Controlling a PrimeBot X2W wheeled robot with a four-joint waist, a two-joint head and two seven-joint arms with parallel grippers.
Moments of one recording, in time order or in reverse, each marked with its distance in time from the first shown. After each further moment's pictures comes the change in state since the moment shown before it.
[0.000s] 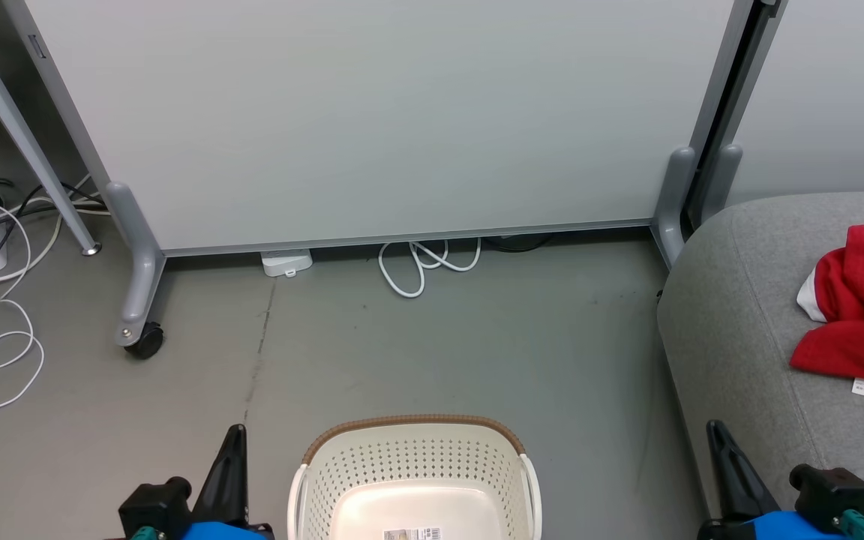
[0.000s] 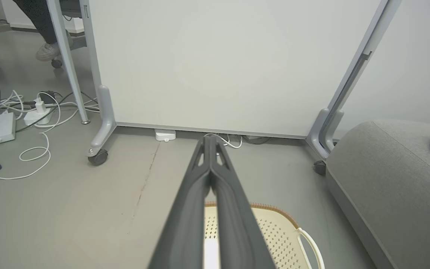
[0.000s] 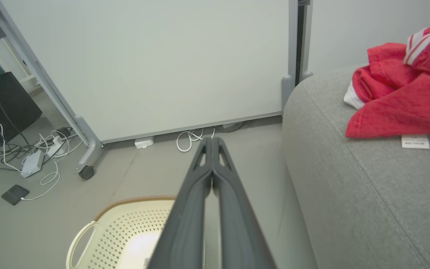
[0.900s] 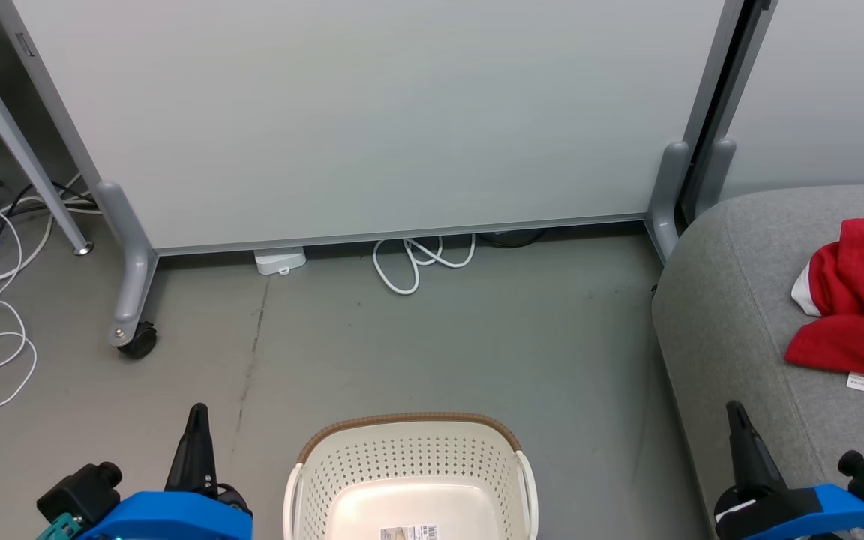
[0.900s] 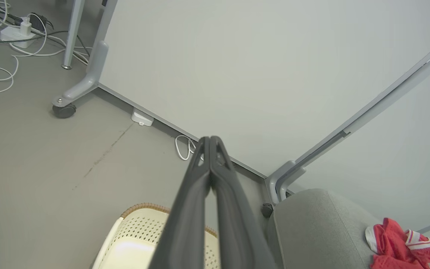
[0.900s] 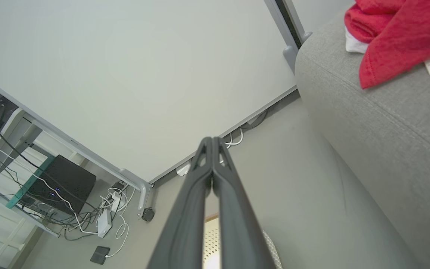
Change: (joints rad) left arm -0.032 0.000 0.053 -0.053 -0.467 0.005 0.109; right arm -0.032 0.000 -0.021 -0.030 0.467 0.000 0.111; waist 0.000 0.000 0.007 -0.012
